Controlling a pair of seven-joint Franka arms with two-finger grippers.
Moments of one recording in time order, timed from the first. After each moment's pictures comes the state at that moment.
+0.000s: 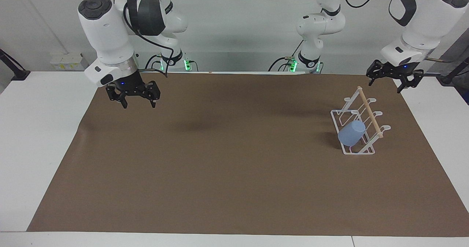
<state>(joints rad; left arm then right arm) 0.11 -0.10 -0.09 -1.76 0.07 1.57 0.36 -0.08 0.08 0.17 -1.65 -0.05 1.76 0.05</state>
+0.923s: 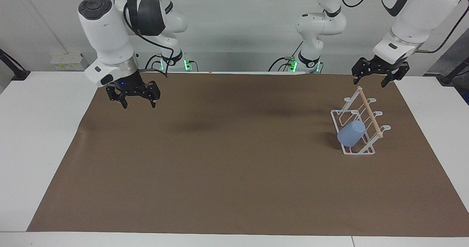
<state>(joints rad) -0.08 -0.05 0.04 -1.66 0.00 1.54 0.15 -0.08 0.08 0.17 -1.65 -0.05 1.76 0.05</state>
